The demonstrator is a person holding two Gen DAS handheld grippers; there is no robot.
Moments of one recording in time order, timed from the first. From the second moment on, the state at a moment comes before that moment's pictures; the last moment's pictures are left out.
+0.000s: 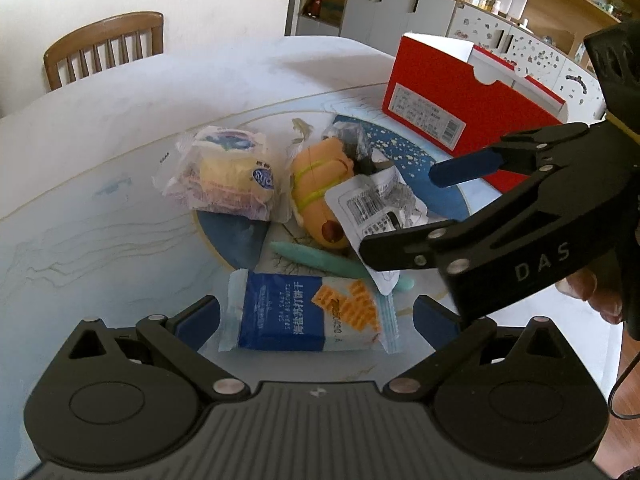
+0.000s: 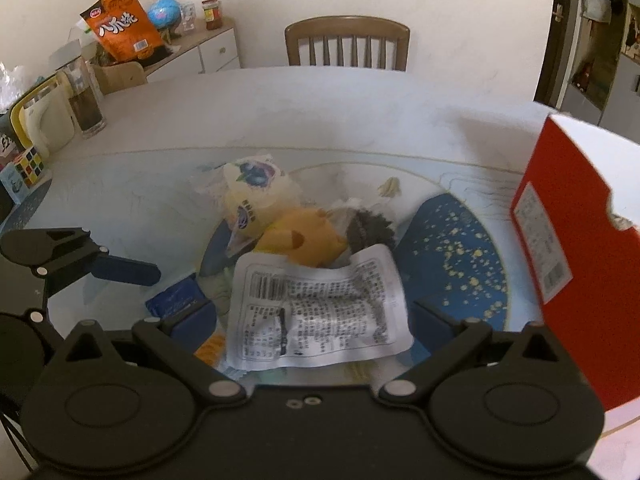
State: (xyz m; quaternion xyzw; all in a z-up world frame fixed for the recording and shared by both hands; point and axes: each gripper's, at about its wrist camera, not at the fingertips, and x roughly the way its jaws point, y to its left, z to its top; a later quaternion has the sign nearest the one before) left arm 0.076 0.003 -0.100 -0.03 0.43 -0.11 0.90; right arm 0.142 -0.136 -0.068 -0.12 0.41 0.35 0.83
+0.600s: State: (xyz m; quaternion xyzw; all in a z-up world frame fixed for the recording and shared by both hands) left arm 0.075 -0.009 -0.108 0.01 0.42 -0.10 0.90; right arm 0.146 -0.123 -0.082 -0.13 0.42 0.34 0.83
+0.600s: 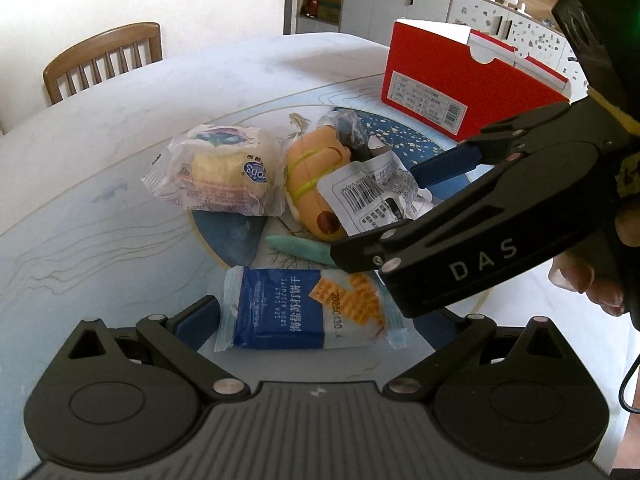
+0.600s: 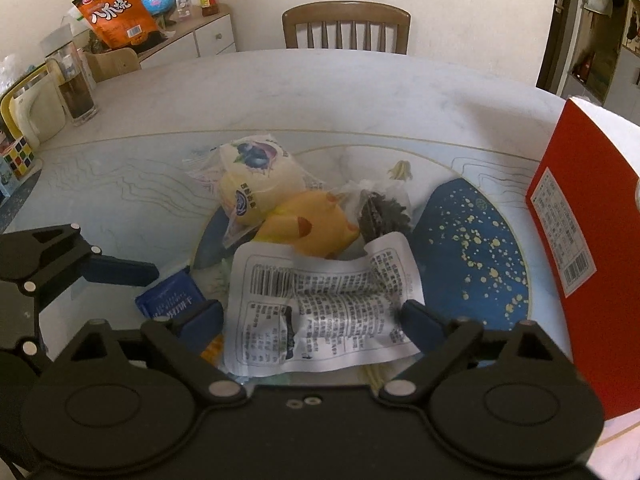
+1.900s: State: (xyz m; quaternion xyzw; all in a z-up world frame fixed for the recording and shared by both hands) left arm 0.068 -0.014 -0.102 0.02 0.40 -0.07 0.91; right arm 0.137 -0.144 -0.067 -0.14 0.40 0.34 0.84
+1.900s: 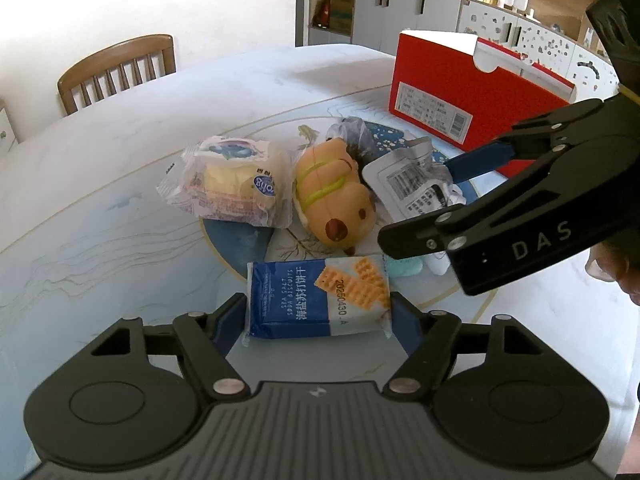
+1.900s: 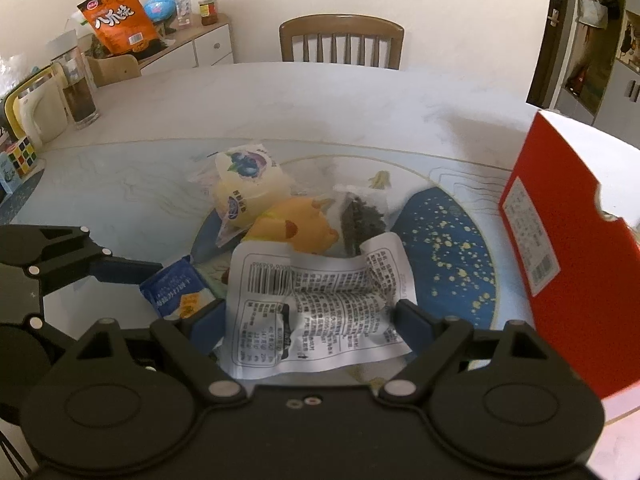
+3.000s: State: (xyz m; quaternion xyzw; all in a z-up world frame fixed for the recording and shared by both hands) left arm 0.042 -0.031 -0.041 -0.01 0.36 -0.07 0.93; right arm 0.116 -0.207 -0.007 -0.10 0.36 0.32 0.87
